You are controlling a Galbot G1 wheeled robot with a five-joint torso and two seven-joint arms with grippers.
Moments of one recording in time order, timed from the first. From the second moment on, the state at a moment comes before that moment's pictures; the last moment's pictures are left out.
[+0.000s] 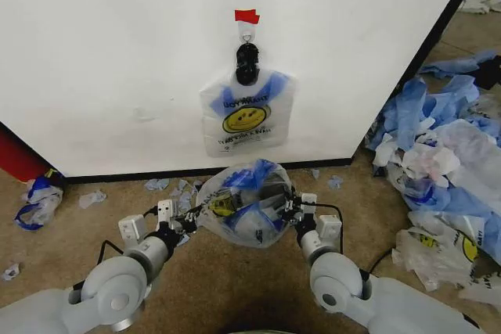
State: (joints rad) left arm 0.95 -0.40 0.26 -2.24 -1.46 -0.08 -0.61; right arm -0.82 0.83 -0.44 2.02 0.96 0.03 0.83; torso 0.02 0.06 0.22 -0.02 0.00
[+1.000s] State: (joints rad) left arm 1.18 -0.36 0.05 -2.33 -1.45 -0.06 -0.62; right arm -0.82 0.84 -0.46 2.02 0.95 0.03 0.82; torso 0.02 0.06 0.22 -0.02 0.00
